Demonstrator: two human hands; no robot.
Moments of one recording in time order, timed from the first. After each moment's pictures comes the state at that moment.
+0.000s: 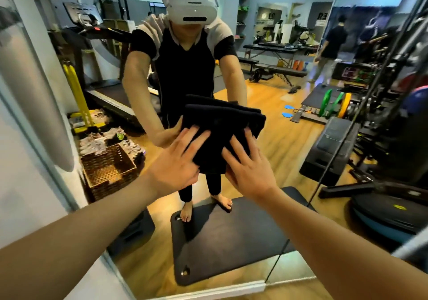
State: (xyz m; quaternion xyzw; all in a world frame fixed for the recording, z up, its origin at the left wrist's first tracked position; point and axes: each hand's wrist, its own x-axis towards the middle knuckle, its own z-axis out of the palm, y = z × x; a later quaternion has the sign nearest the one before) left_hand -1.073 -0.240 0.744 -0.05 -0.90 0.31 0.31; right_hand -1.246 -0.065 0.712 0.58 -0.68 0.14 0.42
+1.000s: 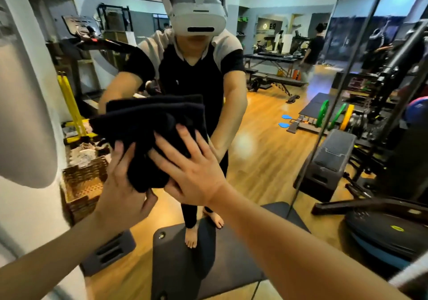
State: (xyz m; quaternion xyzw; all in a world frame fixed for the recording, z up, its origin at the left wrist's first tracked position) left_hand -1.124 -0.199 0.747 0.08 -0.86 0.18 0.47; right_hand -1.284 -0.073 0.783 0.64 -0.57 0.21 0.47
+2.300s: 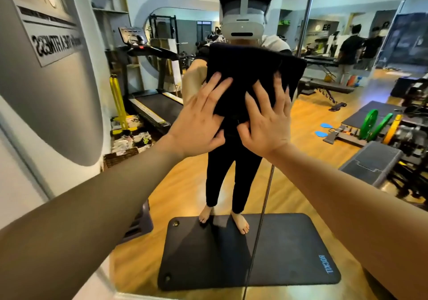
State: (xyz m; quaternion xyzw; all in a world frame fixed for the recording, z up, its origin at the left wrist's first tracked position) left_hand -1.270 -0.049 0.884 0.05 -0.88 0.29 0.37; right_hand -1.445 0.058 0.859 0.53 -0.61 0.29 0.52
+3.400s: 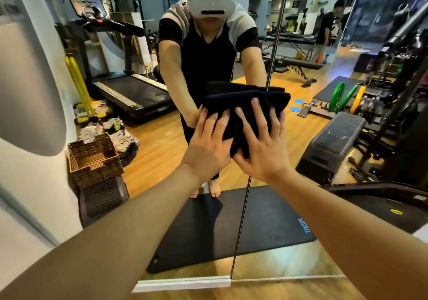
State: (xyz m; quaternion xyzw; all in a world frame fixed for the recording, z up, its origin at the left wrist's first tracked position) left_hand -1.312 -0.006 0.719 0.08 -0.85 0.29 0.43; right_hand -1.446 0.115 0.710 0.52 -0.71 0.20 0.43
